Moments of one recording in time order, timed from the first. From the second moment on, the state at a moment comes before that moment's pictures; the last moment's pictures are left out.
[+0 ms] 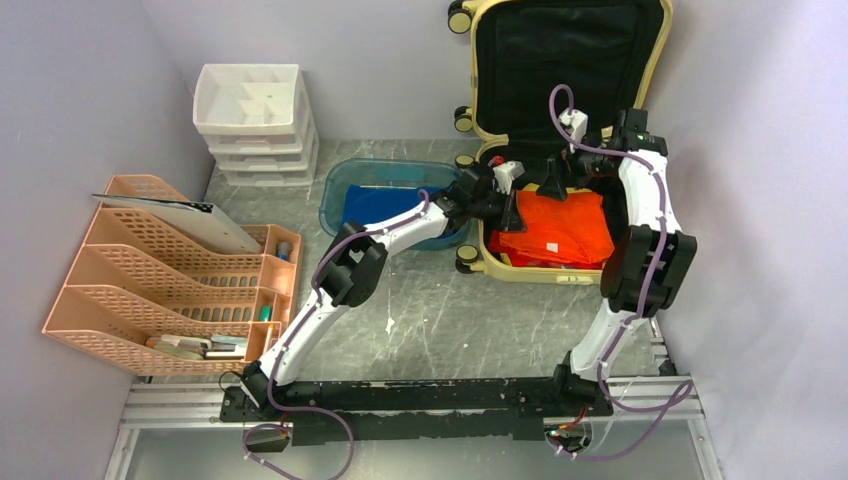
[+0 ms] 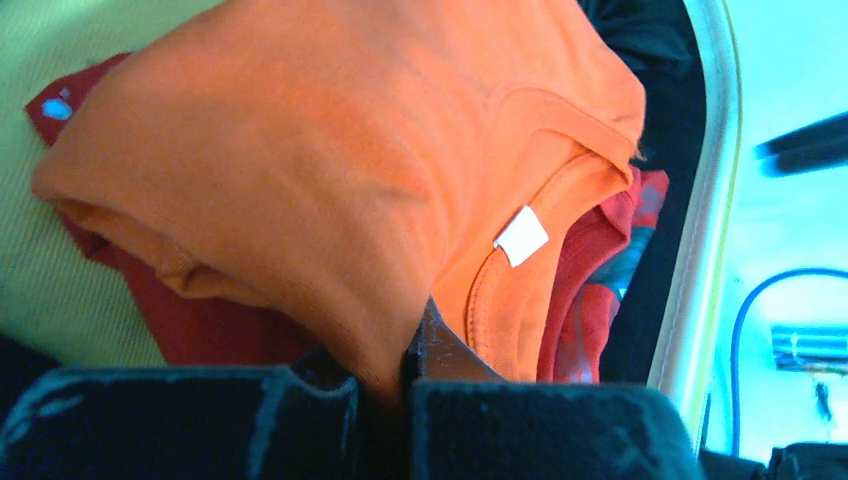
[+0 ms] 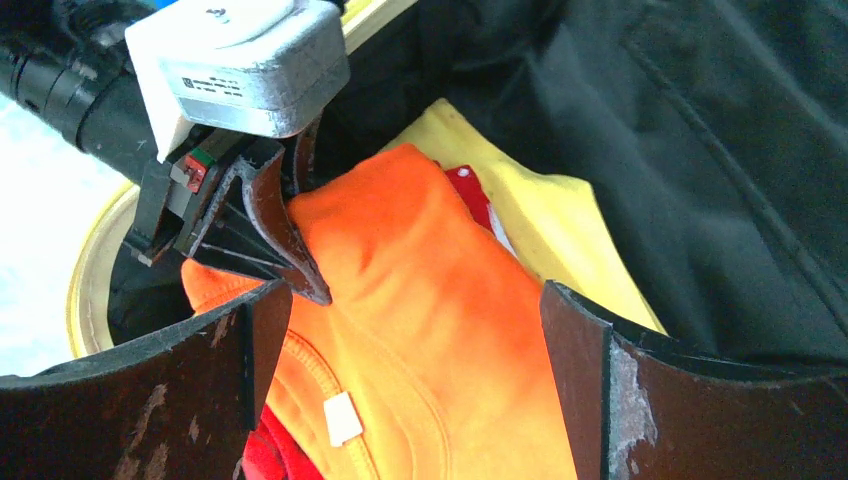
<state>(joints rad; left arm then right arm) -0.82 2.55 2.18 -0.05 0.52 -0.47 -0.23 1.88 1.76 -0.99 -0.86 -0.88</state>
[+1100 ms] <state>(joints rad) -0.79 2.40 2.33 -0.46 0.12 -0.54 -0.23 1.65 1.54 -0.72 -0.72 -0.54</state>
